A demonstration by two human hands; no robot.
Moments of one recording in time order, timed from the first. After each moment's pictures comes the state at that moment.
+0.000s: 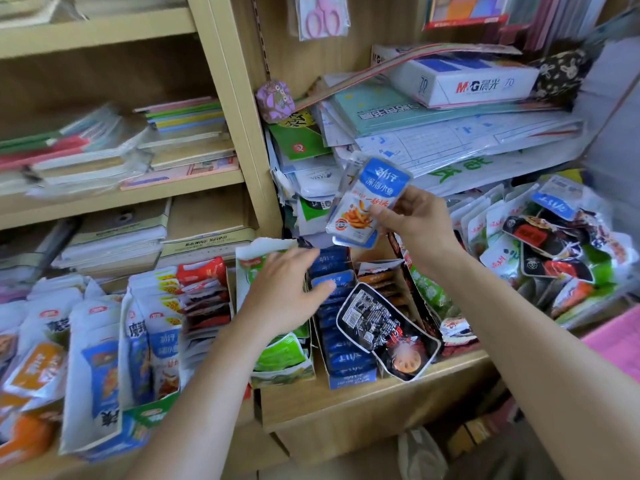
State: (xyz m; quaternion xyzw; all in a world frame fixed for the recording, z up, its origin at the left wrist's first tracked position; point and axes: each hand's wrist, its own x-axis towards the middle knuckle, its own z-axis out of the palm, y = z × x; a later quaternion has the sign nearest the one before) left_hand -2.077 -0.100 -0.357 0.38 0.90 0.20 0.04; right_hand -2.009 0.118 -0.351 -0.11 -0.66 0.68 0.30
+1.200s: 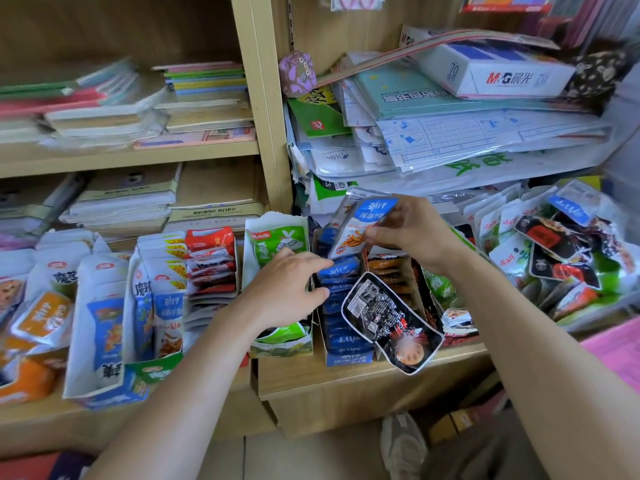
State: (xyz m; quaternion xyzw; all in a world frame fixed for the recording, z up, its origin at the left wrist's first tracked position) left_hand -2.069 -0.117 -0.370 0.41 0.89 0.16 0.12; right_hand -2.009 0.118 -0.363 -0.06 -0.80 0.58 0.15
